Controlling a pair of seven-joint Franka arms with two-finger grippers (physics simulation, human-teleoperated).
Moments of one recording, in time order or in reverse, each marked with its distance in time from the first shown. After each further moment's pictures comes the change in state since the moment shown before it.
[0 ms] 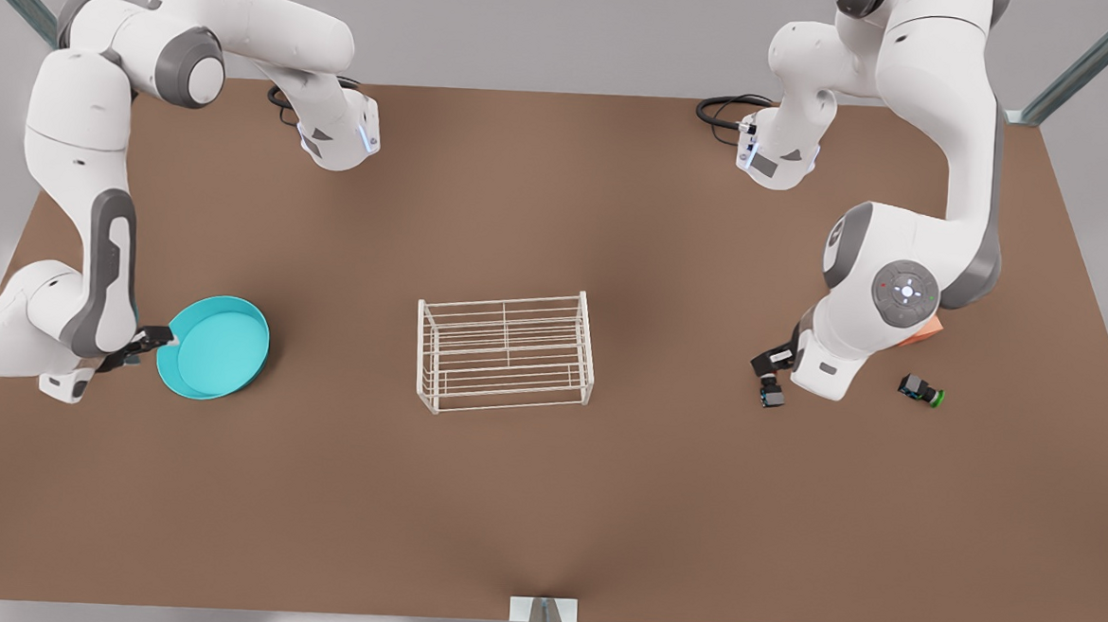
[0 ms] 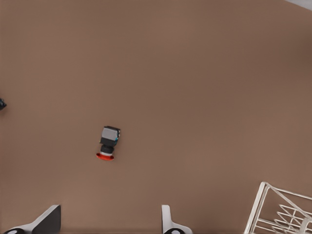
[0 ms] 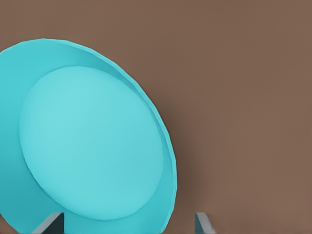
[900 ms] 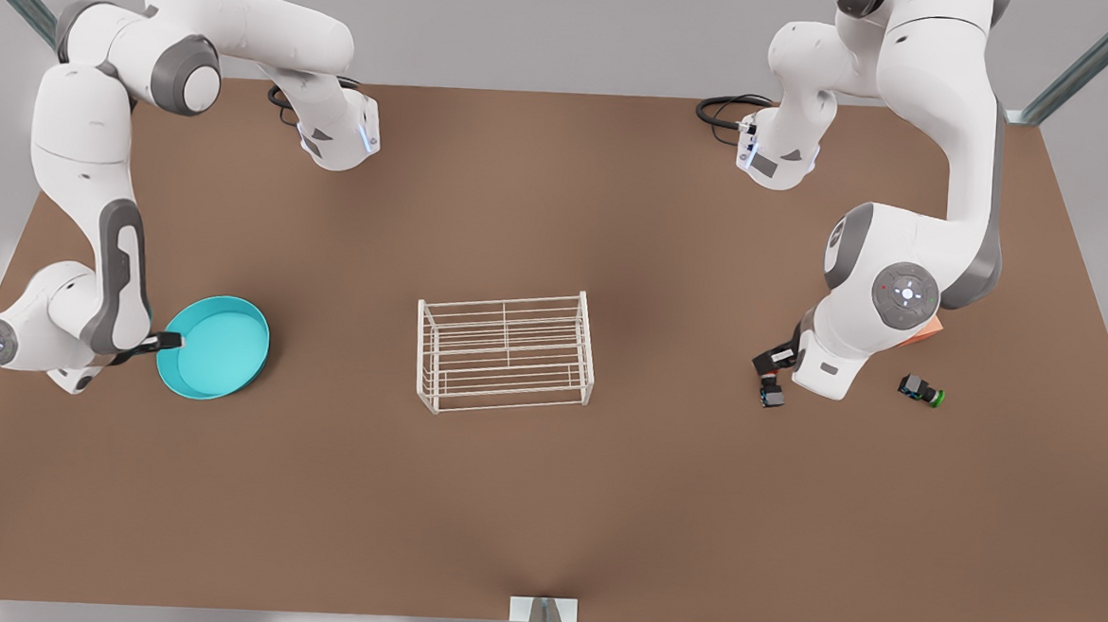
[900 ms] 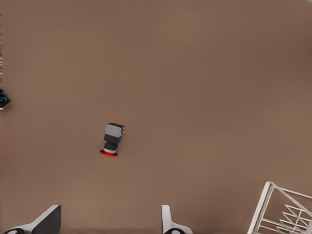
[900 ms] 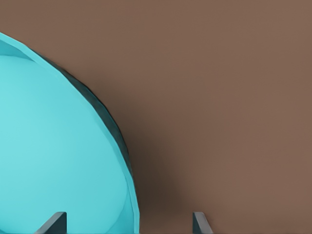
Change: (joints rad) left arm 0.003 -0.003 0.003 -0.007 0.002 -0.013 -0.006; right arm -0.030 0.044 0.003 -0.062 -0.017 0.111 0.250
